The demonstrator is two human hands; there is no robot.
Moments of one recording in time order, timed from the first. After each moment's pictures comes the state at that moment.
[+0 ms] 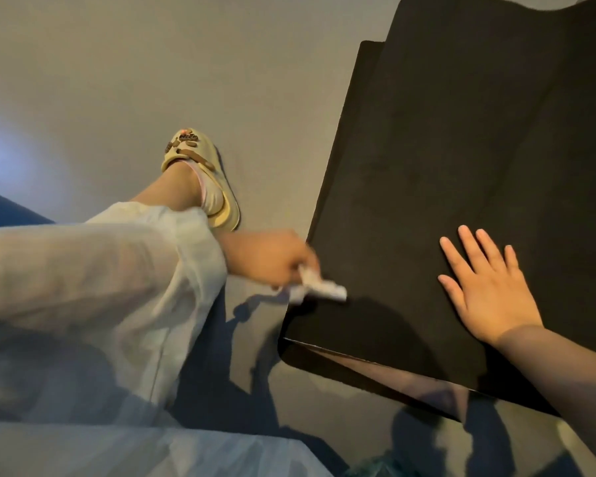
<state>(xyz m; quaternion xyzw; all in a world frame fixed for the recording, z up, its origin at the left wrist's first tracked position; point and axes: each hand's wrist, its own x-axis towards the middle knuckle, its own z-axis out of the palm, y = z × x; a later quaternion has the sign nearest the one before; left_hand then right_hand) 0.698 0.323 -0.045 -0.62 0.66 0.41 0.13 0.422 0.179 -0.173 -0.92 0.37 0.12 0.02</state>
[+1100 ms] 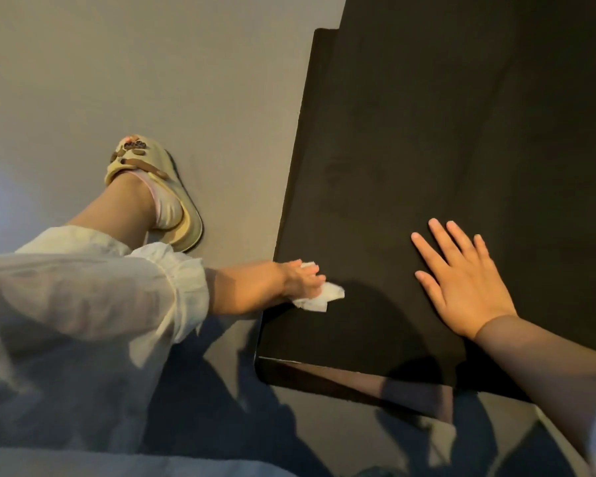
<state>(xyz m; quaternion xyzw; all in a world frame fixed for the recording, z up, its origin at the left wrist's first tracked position) 0.669 0.296 -0.141 -0.63 0.57 0.44 0.28 0.423 0.179 -0.165 -0.92 0.36 0.10 0.07</state>
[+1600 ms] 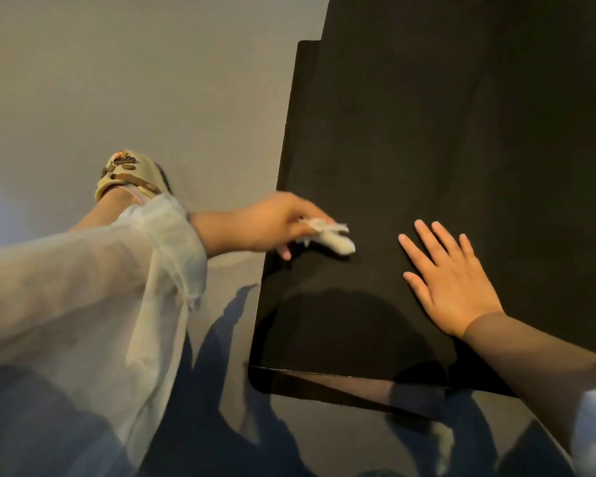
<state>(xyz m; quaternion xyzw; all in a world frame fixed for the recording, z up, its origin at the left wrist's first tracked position) 0.686 0.255 -0.065 -0.69 0.55 0.46 -0.08 0.420 0.181 -0.173 -0.93 0.36 0.10 0.06</state>
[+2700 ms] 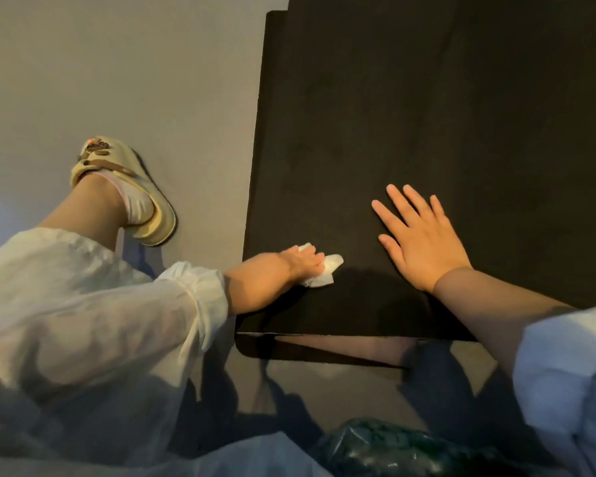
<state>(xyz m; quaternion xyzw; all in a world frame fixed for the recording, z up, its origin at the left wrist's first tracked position) 0.608 0.278 -0.139 -0.65 0.57 0.43 0.28 0.418 0.179 -0.179 -0.93 0.36 0.07 0.07</state>
